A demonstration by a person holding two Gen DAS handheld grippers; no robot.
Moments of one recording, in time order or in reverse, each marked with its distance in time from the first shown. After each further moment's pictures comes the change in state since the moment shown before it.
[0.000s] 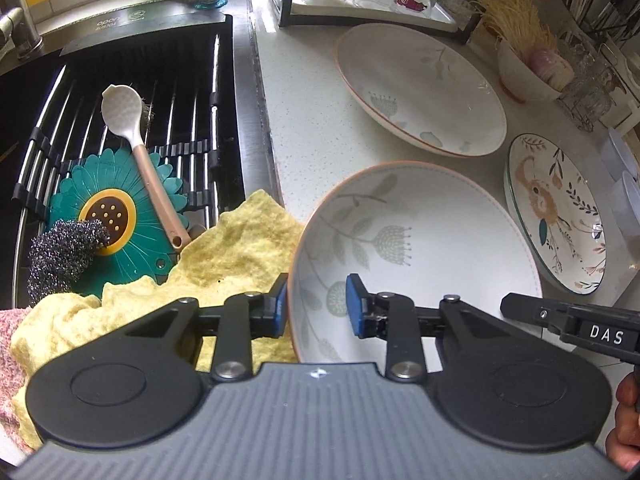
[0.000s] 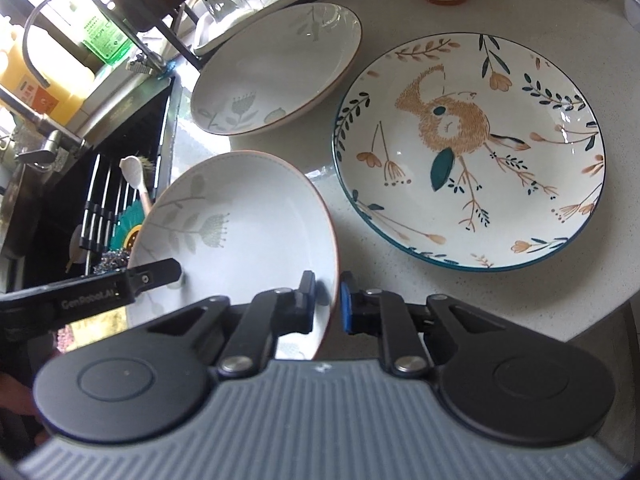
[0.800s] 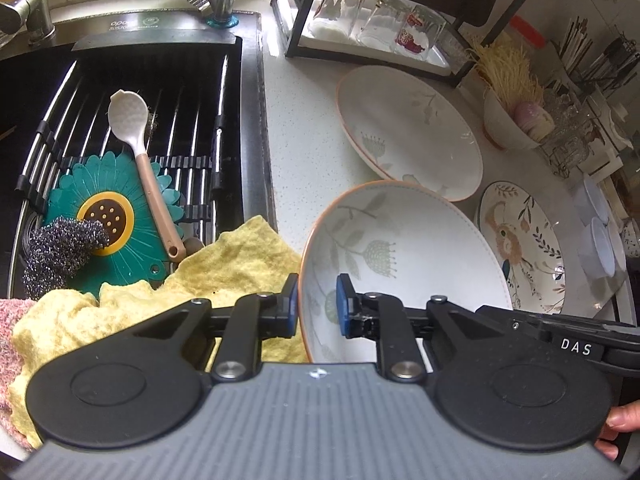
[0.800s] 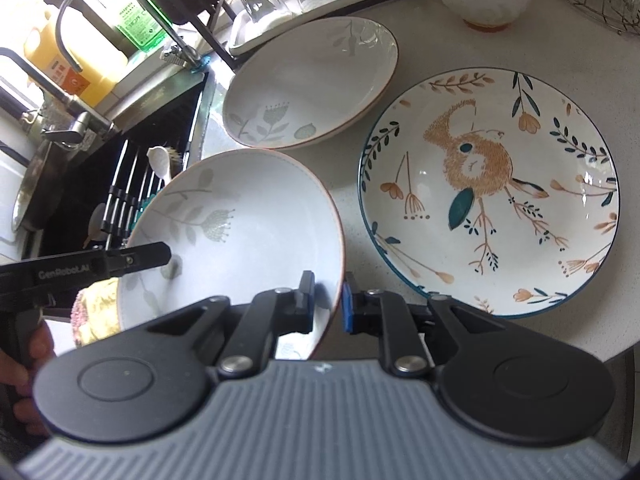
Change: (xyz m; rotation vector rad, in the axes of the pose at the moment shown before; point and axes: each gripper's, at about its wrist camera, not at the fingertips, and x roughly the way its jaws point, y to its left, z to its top) left arm -0.033 0.008 0.010 -0.084 -0.061 -0.081; right arm -0.013 -0.001 0.023 -0.090 0.002 0.088
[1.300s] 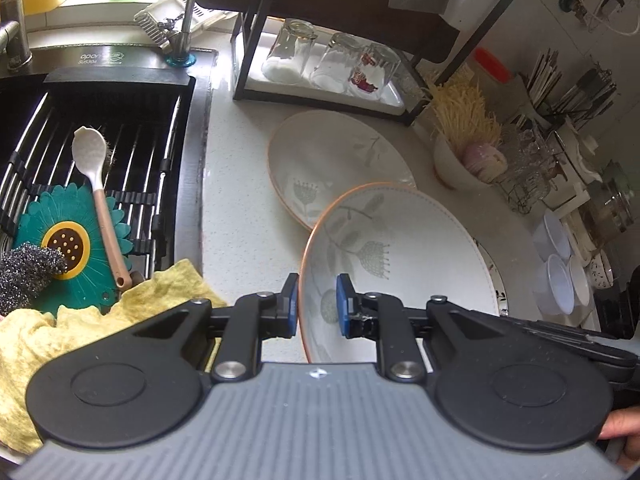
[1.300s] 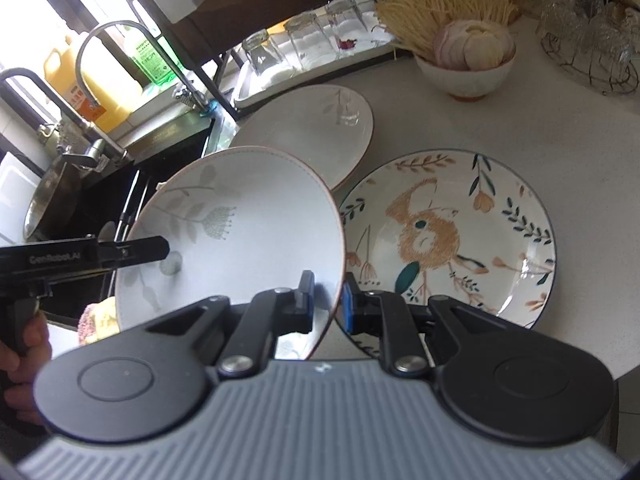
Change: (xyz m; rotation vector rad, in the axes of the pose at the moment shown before) left arm -0.019 -0.052 0.024 -0.033 -0.071 -0.068; right arm -0.045 -0.031 0.032 -0.072 -0.103 0.013
